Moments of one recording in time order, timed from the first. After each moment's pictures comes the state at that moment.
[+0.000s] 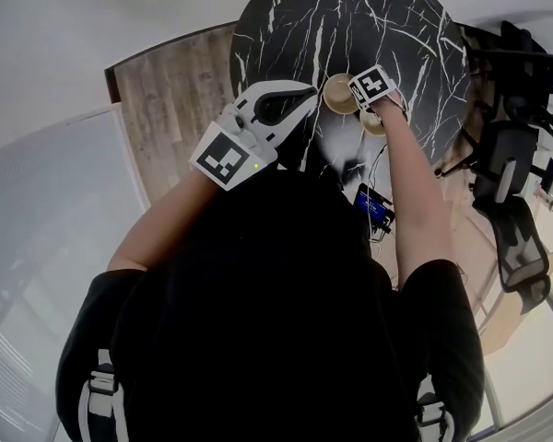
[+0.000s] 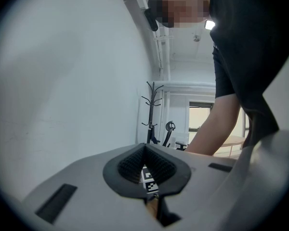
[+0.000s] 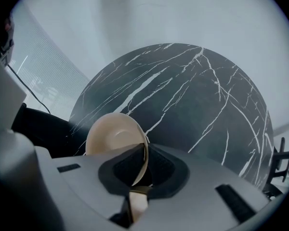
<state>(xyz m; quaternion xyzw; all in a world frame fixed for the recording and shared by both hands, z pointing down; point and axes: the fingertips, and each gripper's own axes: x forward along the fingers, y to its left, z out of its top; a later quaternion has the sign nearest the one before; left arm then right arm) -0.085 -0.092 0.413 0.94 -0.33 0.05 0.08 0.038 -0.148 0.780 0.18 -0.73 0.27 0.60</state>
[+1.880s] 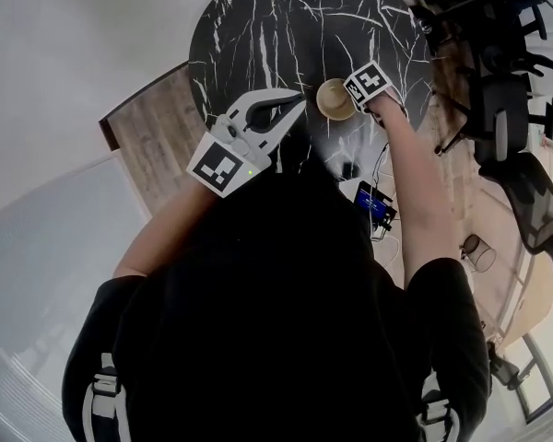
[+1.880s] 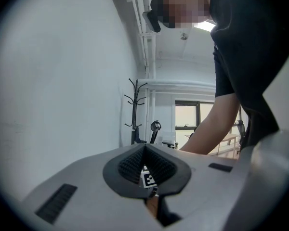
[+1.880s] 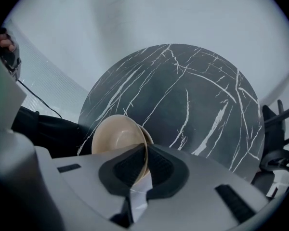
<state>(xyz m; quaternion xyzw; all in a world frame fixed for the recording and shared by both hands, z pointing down) 0.037 -0.070 0.400 0.96 -0.26 0.06 0.06 0.160 -0.116 0.744 0.22 -0.73 0.35 0.55</state>
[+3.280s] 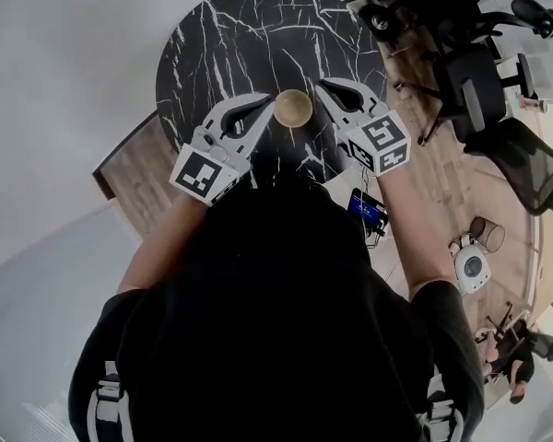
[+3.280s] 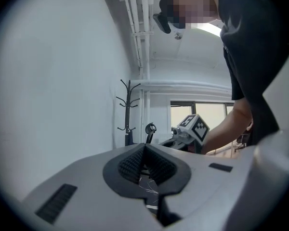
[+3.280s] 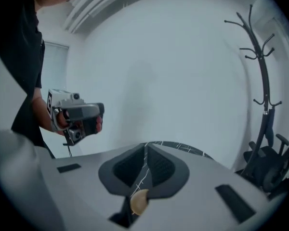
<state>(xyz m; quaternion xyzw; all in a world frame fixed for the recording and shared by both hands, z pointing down) 0.103 -0.060 0.378 0.97 -0.23 0.06 0.03 0.181 -0.091 0.453 0.40 -0.89 0.14 0.16</state>
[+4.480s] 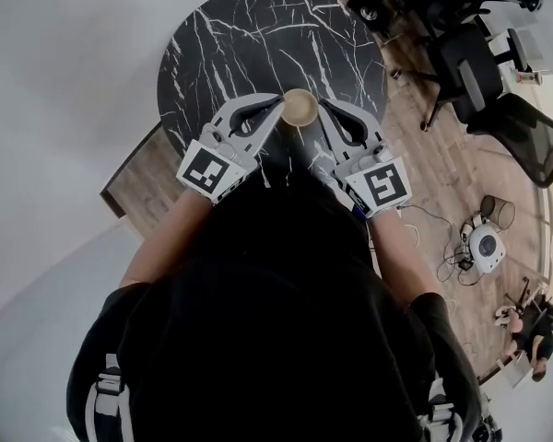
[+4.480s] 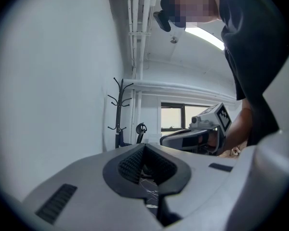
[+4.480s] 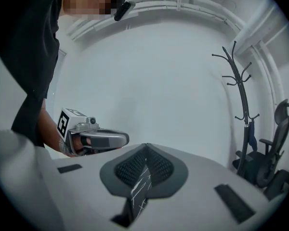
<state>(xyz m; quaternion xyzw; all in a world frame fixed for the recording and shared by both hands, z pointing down) 0.098 -0.062 0.379 0.99 -0.16 0.06 0.04 0.151 -0.045 0.387 0.51 -0.86 0.07 0.05</state>
